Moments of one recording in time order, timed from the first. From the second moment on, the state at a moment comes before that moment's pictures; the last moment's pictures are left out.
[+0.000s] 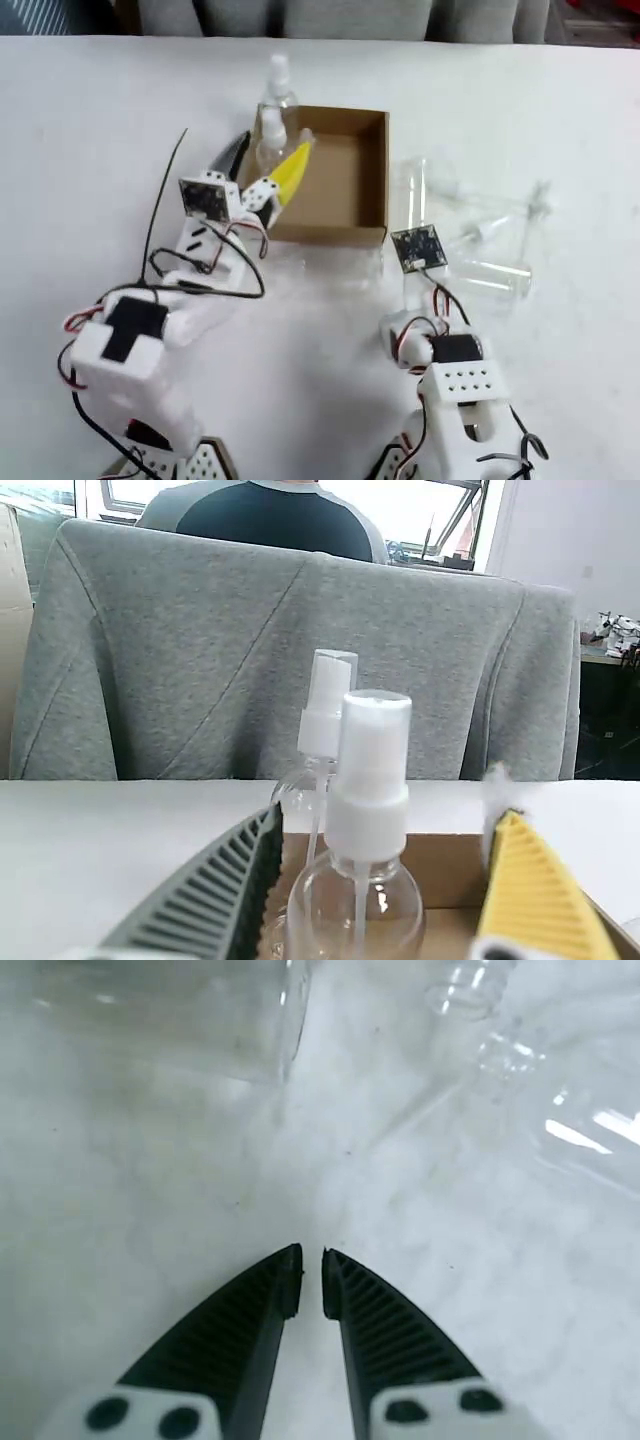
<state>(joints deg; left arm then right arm) 7.5 14.4 58.9 -66.4 9.3 -8.2 -55.2 82.1 44.6 10.3</state>
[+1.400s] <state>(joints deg) 9.3 -47.3 94.2 -19.3 7.4 -8.2 -55.2 82.1 43.2 10.3</state>
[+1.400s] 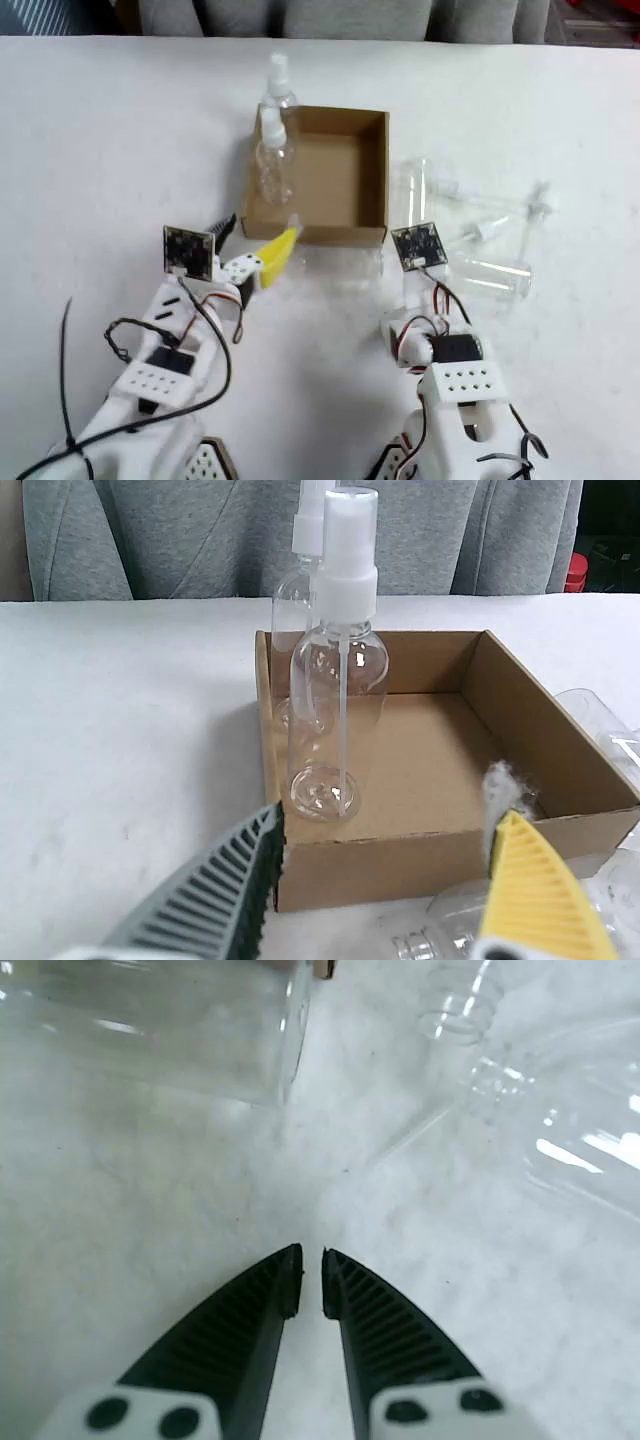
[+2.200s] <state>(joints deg) 8.1 -90.6 94.2 35.3 7.4 -8.2 -55.2 82.1 43.2 10.3</state>
